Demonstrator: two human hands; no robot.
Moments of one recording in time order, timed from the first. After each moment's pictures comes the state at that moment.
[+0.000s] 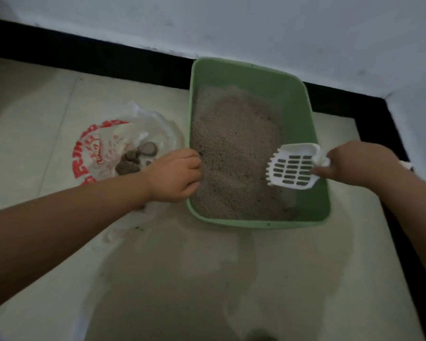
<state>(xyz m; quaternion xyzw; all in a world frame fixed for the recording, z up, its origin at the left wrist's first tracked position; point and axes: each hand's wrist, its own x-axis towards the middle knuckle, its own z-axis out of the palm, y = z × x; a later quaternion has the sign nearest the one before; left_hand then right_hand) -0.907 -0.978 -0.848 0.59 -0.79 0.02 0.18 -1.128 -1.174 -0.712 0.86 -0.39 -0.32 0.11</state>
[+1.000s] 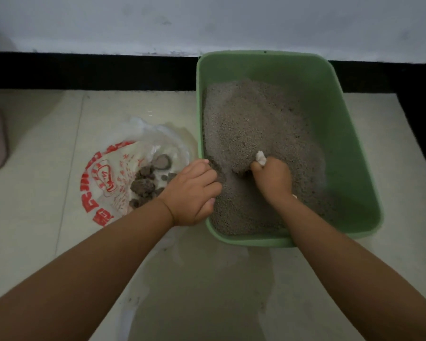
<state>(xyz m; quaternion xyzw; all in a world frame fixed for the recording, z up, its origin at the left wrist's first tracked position) -0.902 -0.984 -0.883 0.57 -0.77 0.06 0.27 -1.036 -1.112 -0.853 0.76 -0.58 0.01 -0.29</state>
